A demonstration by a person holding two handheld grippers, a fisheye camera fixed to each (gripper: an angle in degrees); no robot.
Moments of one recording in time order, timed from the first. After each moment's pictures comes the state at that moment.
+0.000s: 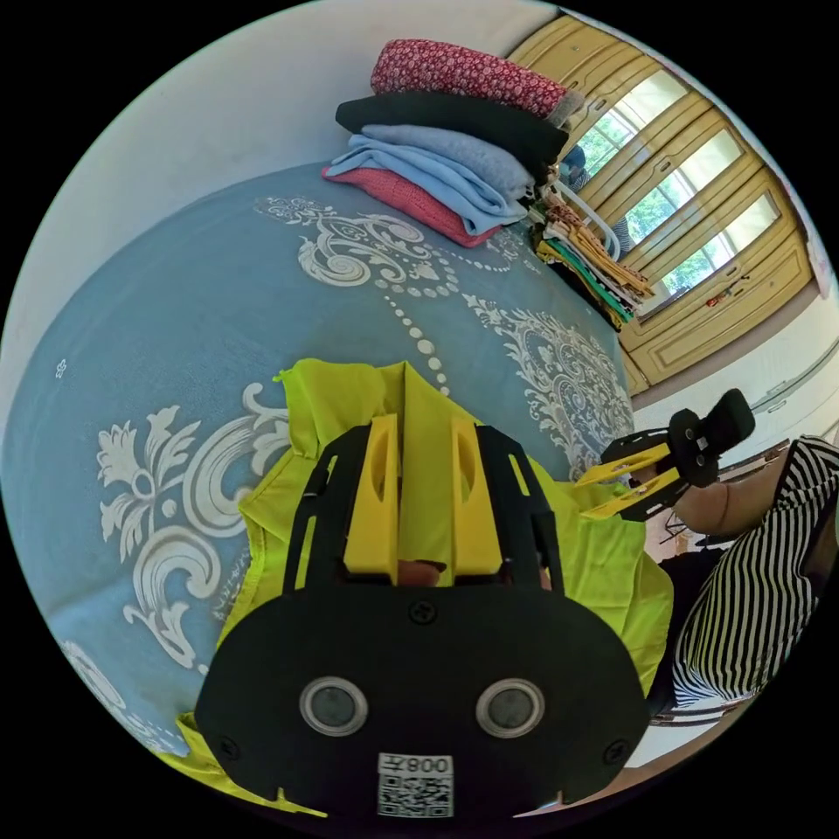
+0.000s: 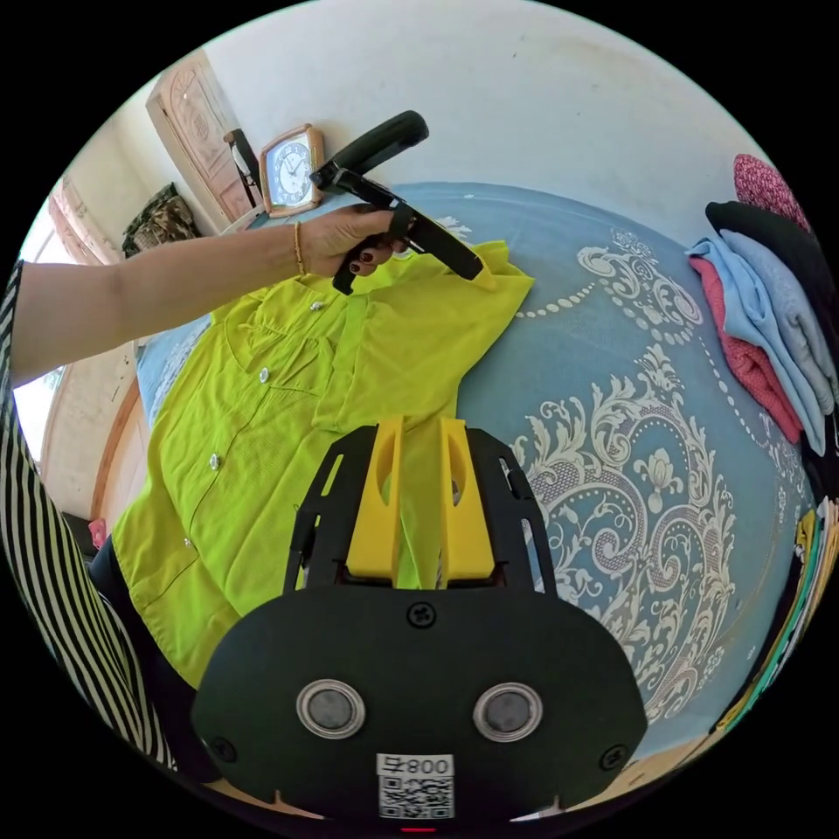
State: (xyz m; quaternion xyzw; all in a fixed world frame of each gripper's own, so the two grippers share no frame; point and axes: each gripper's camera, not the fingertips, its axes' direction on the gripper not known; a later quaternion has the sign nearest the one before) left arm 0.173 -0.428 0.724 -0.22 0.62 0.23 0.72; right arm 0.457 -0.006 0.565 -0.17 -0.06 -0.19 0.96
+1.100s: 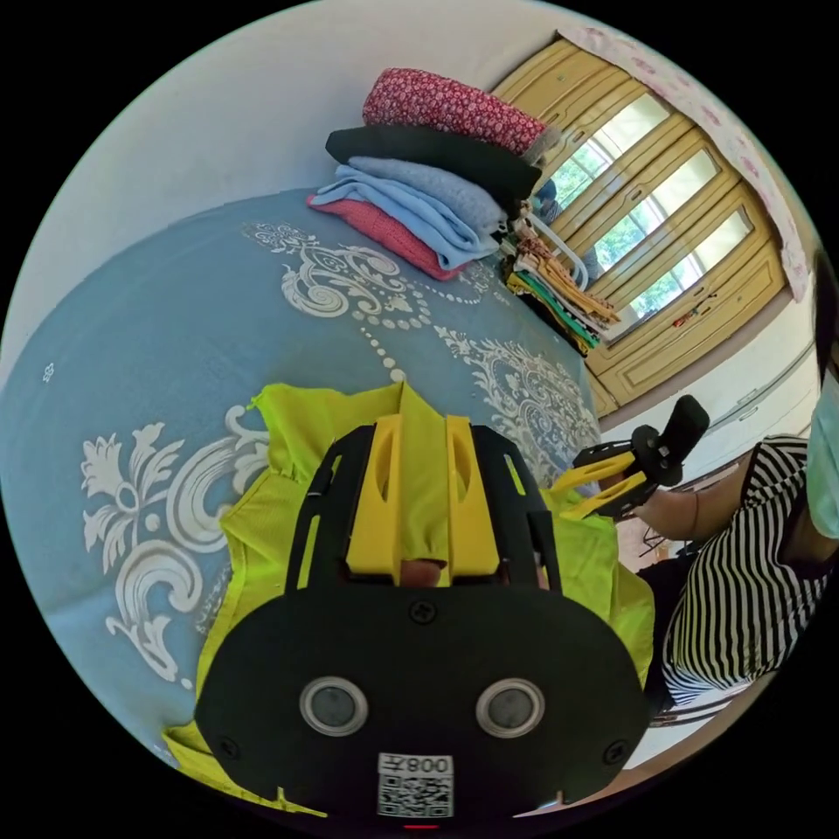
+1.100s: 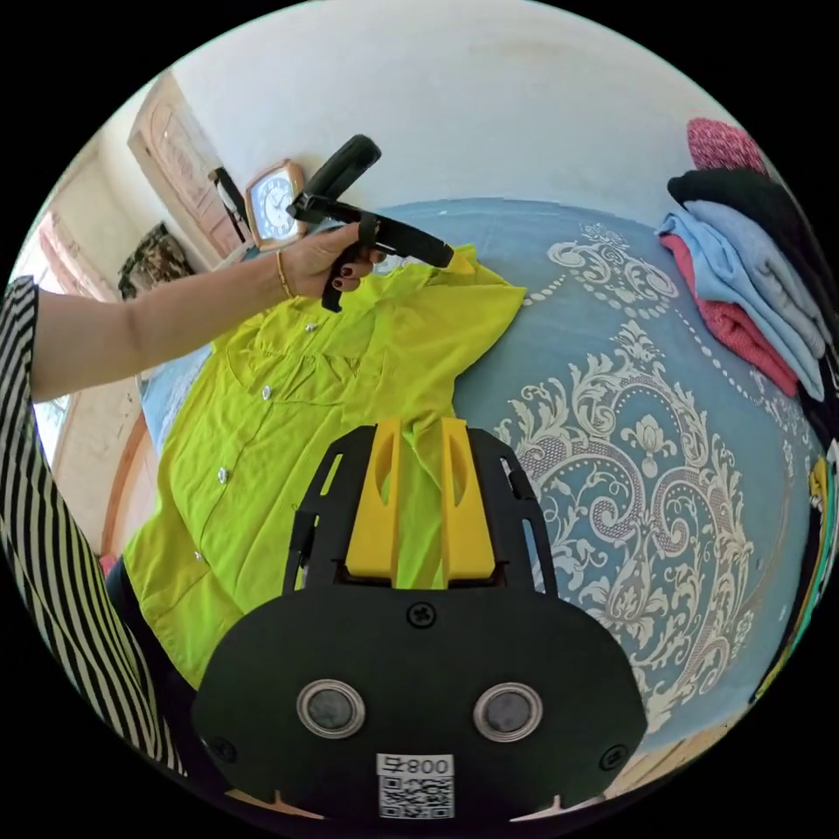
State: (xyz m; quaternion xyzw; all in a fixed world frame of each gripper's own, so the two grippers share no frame) left arm 0.175 -0.406 0.713 -0.19 0.66 0.20 0.70; right arm 0.489 -0.026 0.540 -0.14 -0.06 -0.15 0.98
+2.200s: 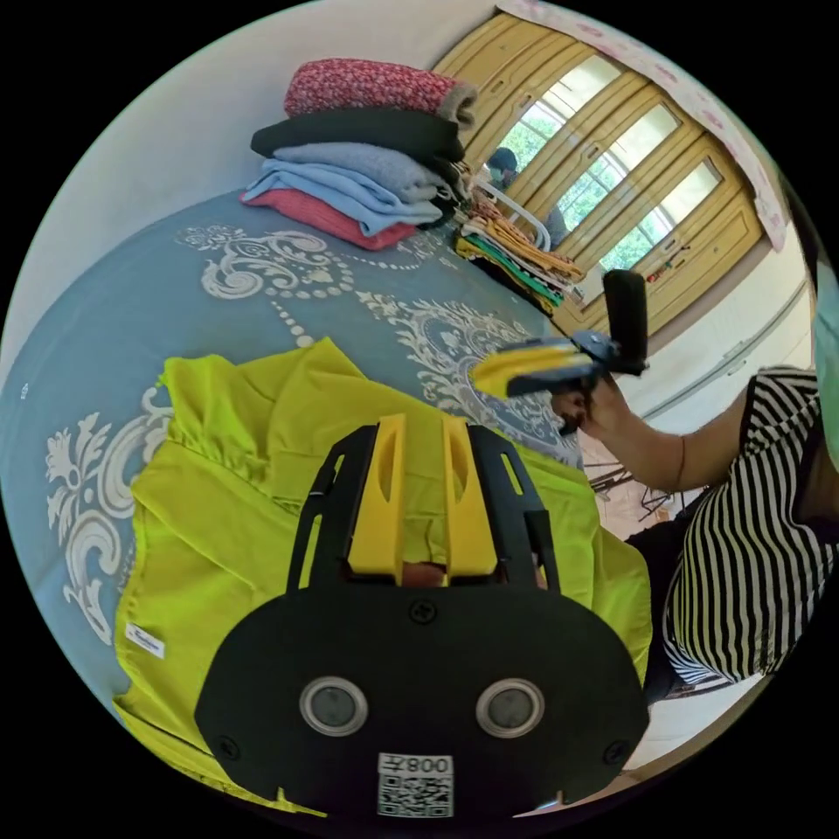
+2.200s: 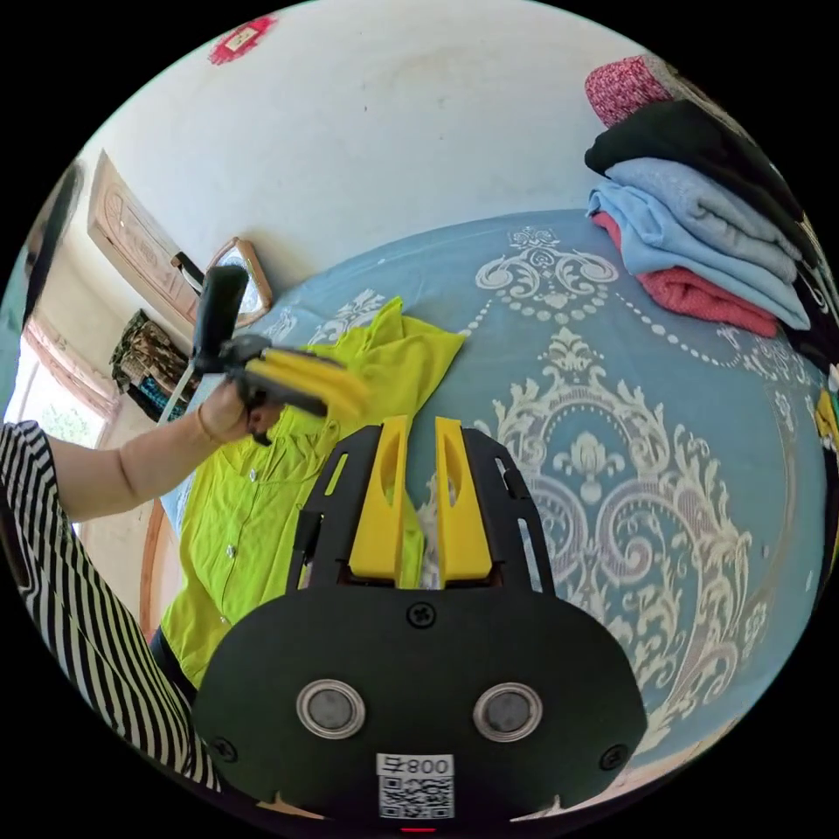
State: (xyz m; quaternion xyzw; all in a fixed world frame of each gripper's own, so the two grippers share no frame) left arm 0.148 -0.290 0.663 -0.17 0.68 0.24 0.67; right arm 0.561 -0.128 0.530 -0.09 -0.09 -0.04 0.99
